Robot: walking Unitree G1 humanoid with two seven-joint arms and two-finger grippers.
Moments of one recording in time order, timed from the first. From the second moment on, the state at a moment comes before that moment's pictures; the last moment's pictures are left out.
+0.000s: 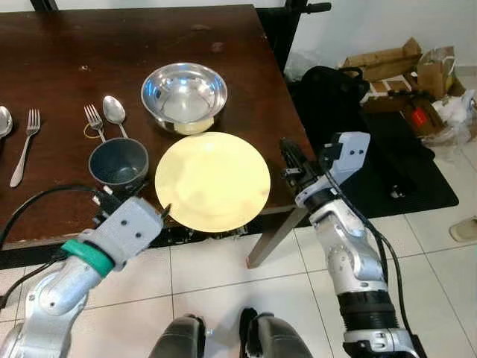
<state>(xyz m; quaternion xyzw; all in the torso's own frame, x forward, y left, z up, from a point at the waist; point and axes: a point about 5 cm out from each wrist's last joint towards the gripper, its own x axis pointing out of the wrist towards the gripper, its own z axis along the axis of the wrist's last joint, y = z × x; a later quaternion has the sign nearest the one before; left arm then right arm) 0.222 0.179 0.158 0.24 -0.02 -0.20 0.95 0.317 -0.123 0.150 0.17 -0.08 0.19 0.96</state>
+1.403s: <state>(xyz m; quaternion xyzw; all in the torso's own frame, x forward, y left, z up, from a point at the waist) 0.205 0.206 0.132 0.14 0.10 -0.11 0.98 0.317 -0.122 0.150 0.17 -0.07 0.19 0.96</state>
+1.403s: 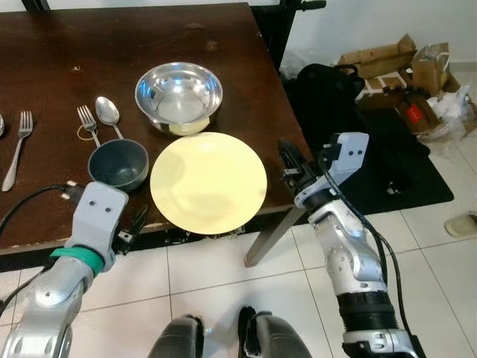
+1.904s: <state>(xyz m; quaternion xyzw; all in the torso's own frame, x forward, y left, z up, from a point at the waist) 0.184 0.232 0.130 0.14 0.12 -0.01 0.98 0.317 -0.120 0.148 0.17 -0.07 0.20 0.96</state>
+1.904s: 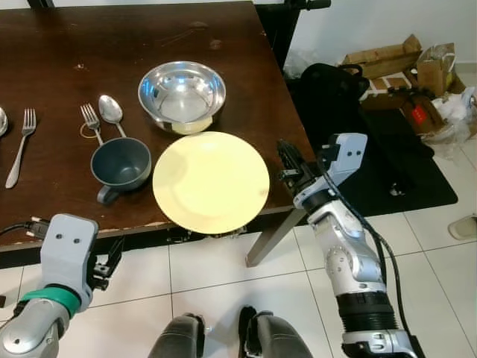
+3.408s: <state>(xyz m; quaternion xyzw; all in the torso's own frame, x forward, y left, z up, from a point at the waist) 0.241 0.244 0.150 0.09 0.07 -0.06 0.99 0.318 -0.120 0.150 0.17 -0.07 0.19 0.96</state>
